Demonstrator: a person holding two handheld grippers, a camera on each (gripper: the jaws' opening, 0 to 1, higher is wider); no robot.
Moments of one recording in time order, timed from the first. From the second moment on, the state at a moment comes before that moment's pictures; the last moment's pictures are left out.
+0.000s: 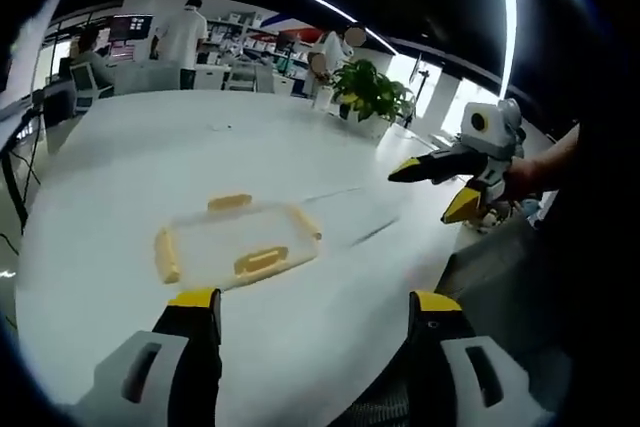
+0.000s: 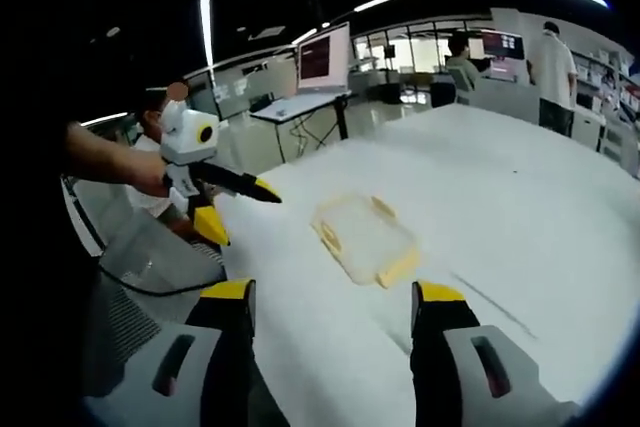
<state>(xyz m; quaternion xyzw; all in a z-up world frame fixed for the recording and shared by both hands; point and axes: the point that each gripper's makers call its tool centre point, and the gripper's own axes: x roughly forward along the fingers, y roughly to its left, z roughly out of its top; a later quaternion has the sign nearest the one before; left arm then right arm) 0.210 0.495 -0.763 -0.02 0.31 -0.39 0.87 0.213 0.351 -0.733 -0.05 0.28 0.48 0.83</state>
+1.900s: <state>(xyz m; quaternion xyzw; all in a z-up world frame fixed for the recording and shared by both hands) 0.253 0.528 -0.790 0.11 0.38 -0.45 0.80 0.256 0.381 -0.765 -0.14 0.31 0.51 0.79</state>
